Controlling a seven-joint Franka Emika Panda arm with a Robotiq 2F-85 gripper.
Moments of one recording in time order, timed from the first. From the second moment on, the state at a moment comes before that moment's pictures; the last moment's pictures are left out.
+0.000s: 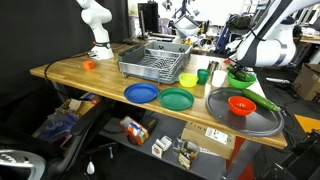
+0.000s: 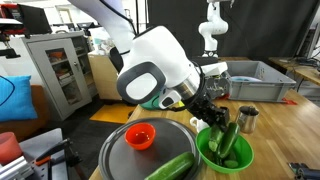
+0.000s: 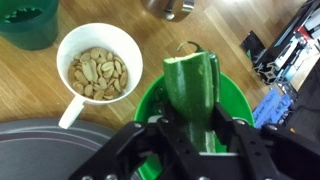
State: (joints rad) arm 0.14 0.57 -0.33 -2.32 0.44 3.44 2.51
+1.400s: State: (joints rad) arm 0.07 0.56 -0.23 -2.24 0.48 3.46 2.43
